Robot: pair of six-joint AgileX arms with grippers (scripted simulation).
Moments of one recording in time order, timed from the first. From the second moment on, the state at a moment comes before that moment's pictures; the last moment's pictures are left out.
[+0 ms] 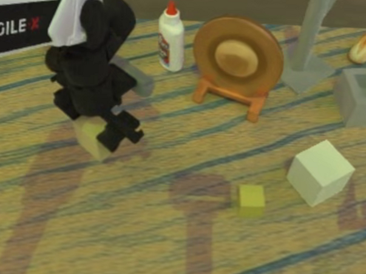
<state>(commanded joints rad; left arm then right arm) -0.38 2.07 1.55 -1.04 0.01 0.35 0.00 0.00 0.00 0.00 0.00 0.00</state>
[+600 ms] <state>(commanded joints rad) -0.60 2.15 1.69 -1.12 0.00 -0.21 0.00 0.00 0.00 0.00 0.00 0.00</state>
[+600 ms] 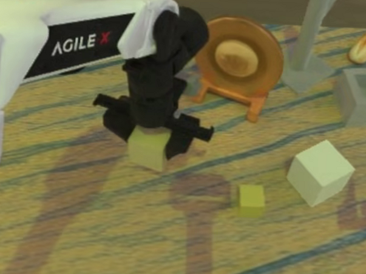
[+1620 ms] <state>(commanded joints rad) -0.82 2.18 1.80 -1.17 -0.01 -0.80 0.00 0.00 0.00 0.00 0.00 0.00</state>
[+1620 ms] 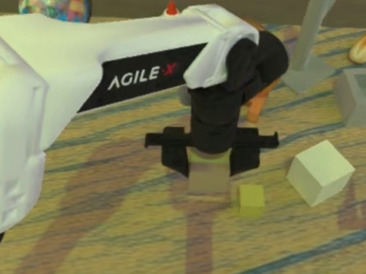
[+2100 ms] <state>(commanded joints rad) -0.82 2.25 1.65 -0.95 -0.01 -0.80 0.00 0.00 0.00 0.00 0.00 0.00</state>
